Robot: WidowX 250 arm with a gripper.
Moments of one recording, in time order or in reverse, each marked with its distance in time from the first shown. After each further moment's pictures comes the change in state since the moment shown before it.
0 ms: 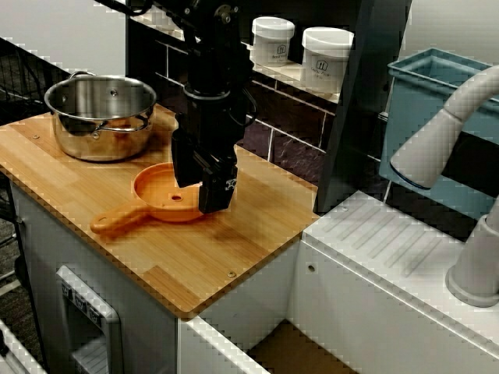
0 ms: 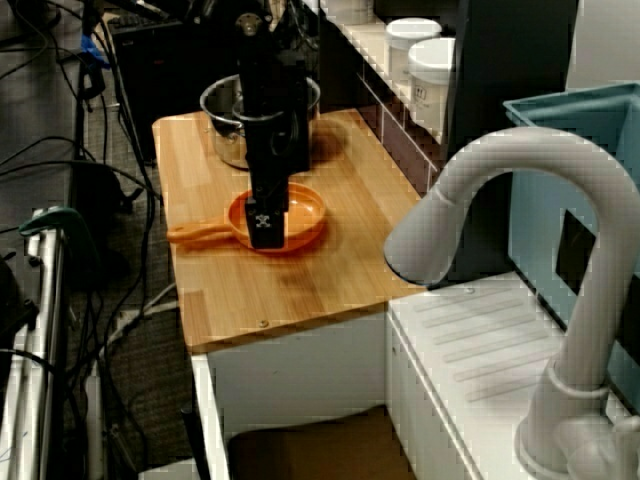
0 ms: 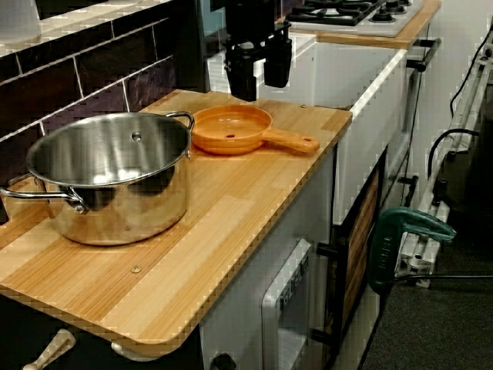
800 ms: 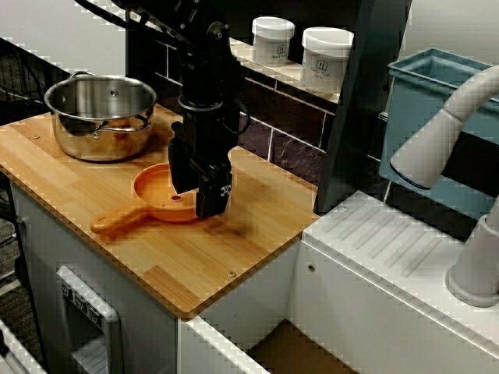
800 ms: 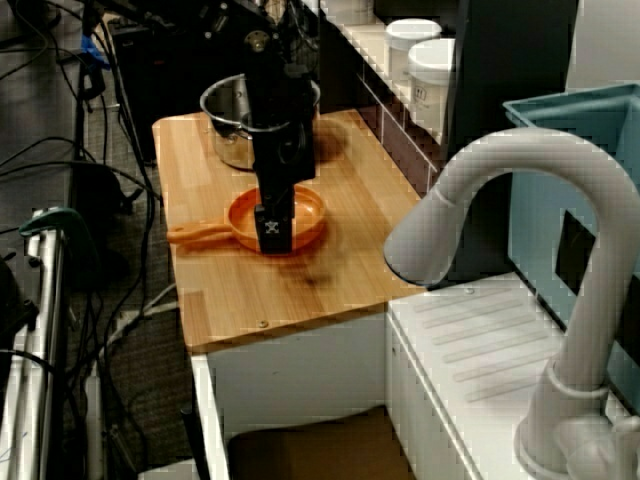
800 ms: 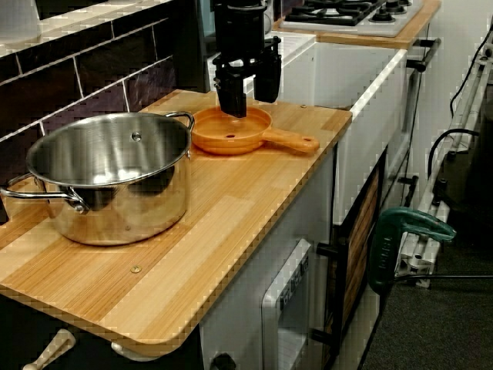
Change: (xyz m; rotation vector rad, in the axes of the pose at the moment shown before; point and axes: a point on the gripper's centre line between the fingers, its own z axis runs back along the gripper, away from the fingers) arm 0.004 0.013 -0.014 -0.002 -0.023 0.017
